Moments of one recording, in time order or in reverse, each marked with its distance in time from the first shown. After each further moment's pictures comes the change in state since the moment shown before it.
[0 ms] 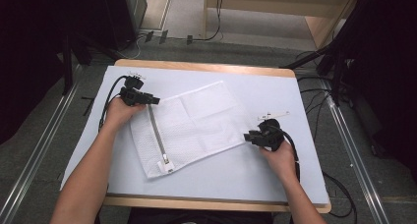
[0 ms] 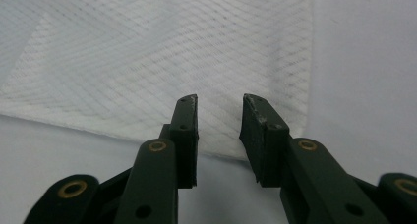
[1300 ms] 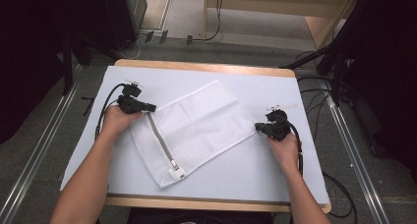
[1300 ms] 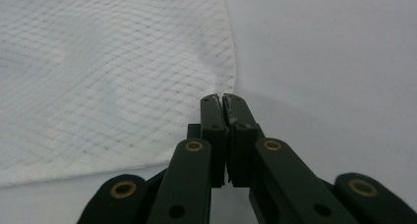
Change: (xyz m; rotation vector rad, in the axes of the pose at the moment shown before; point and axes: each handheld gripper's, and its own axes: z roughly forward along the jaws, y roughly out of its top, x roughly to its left) left arm -0.010 -0.025 -0.011 0.034 -0.089 -0.045; right arm -0.038 0.017 0.007 -0.016 -0.092 0.100
